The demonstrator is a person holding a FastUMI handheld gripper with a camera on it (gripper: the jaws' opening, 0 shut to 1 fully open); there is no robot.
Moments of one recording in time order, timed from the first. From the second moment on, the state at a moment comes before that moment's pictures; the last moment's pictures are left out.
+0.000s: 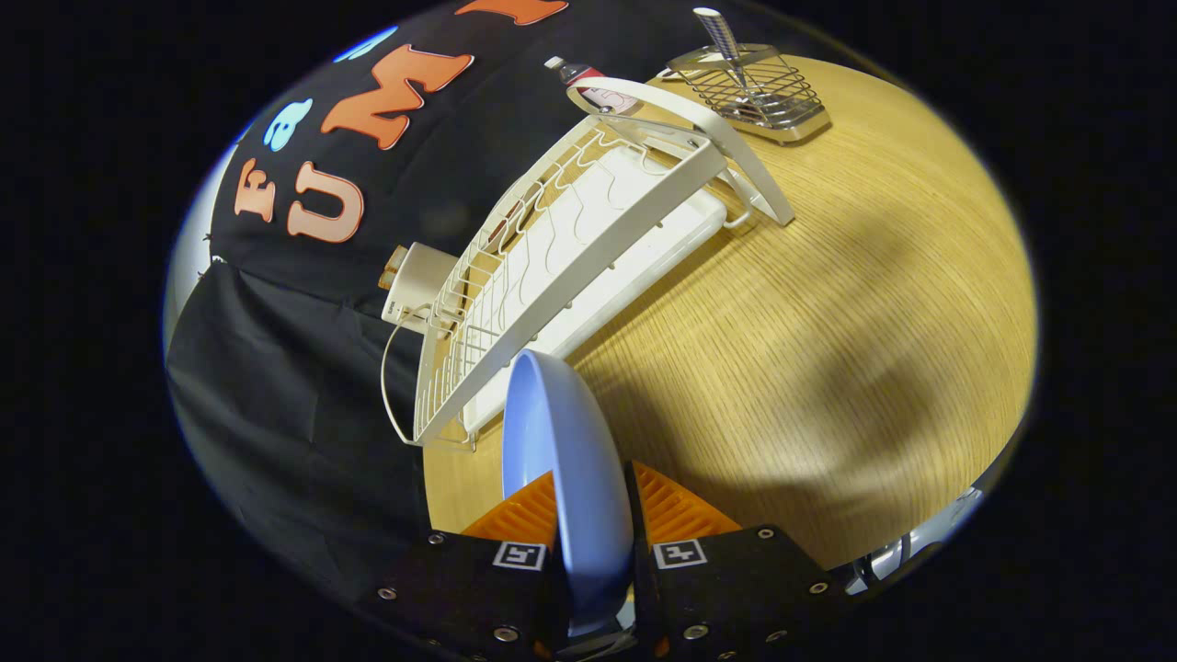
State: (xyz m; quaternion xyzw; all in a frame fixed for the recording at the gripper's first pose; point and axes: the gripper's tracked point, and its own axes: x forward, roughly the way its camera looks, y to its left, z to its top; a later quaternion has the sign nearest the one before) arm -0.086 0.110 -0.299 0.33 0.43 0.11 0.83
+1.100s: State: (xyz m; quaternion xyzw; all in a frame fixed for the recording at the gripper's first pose) arm -0.010 -0.064 -0.224 0.14 0.32 -0.01 0.94
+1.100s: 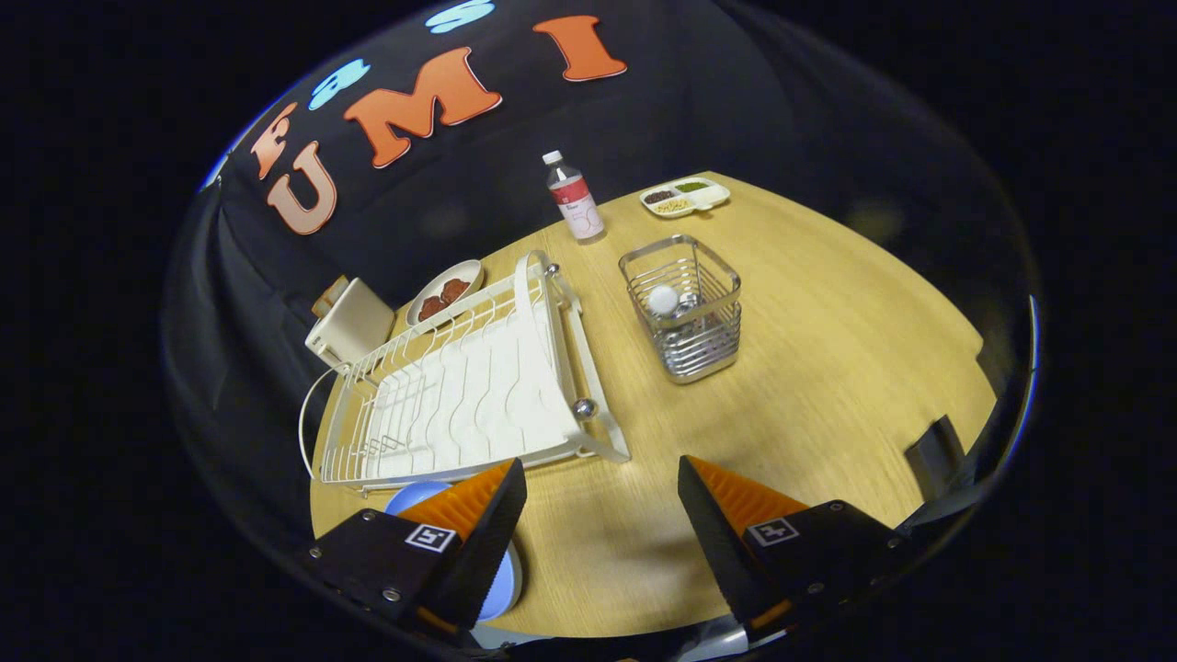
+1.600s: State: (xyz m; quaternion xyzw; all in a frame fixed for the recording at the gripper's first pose) arm 0.046 -0.112 -0.164 0.01 0.21 -0.02 0.98
